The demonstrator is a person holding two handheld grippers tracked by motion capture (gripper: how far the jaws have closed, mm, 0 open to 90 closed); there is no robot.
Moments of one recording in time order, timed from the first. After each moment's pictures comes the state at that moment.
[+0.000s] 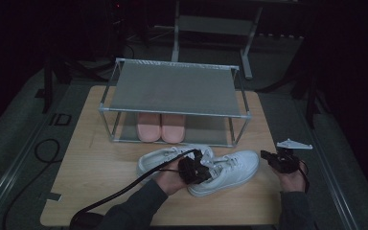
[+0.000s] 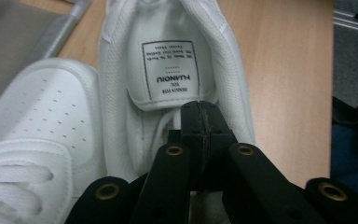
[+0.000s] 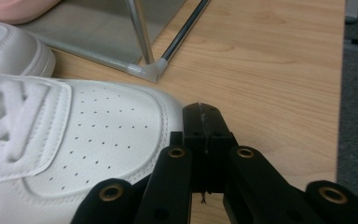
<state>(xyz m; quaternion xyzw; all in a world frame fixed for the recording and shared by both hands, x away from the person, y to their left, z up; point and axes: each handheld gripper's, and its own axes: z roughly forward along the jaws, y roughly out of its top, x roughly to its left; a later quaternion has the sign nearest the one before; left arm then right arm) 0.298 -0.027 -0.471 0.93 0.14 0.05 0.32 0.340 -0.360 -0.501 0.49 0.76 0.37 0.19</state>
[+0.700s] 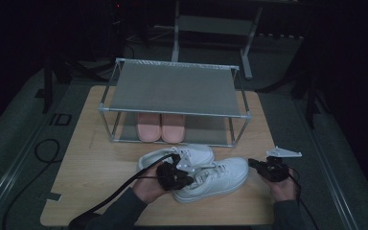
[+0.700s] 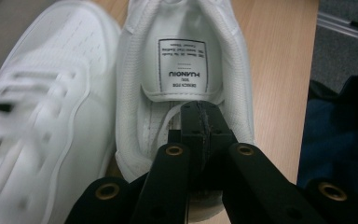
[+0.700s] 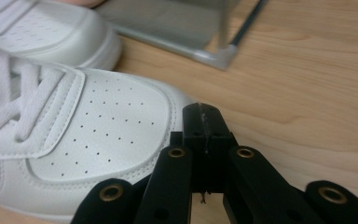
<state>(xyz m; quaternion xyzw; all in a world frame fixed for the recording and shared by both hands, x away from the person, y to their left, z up) 0.273 0.033 -0.465 0.93 0.18 0.05 0.33 0.315 -0.327 -0.510 0.46 0.78 0.39 0.15</state>
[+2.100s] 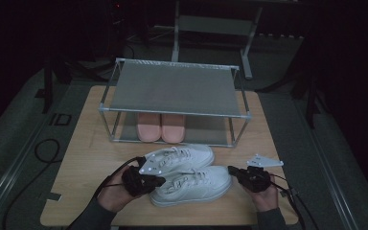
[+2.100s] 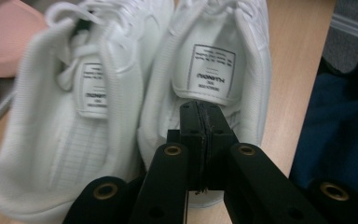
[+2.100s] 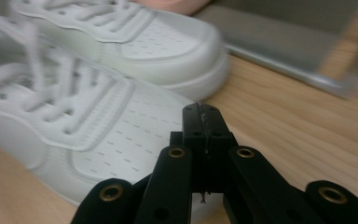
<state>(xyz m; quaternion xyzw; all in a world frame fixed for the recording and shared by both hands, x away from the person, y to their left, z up) 0.249 0.109 -0.451 0.91 0.23 0.09 0.34 0.282 -0.268 -0.503 0.40 0.80 0.42 0.13</state>
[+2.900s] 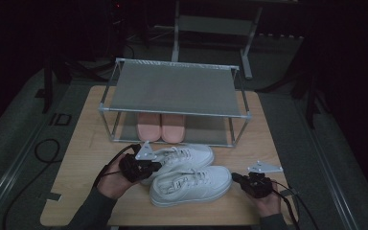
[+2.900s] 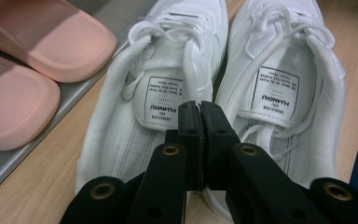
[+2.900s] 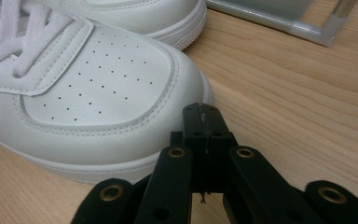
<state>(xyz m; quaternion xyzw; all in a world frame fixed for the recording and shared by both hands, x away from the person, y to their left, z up) 0.278 0.118 -0.450 0.89 0.27 0.12 0.34 0.274 -0.276 -0.525 0.43 0.81 0.39 0.13</state>
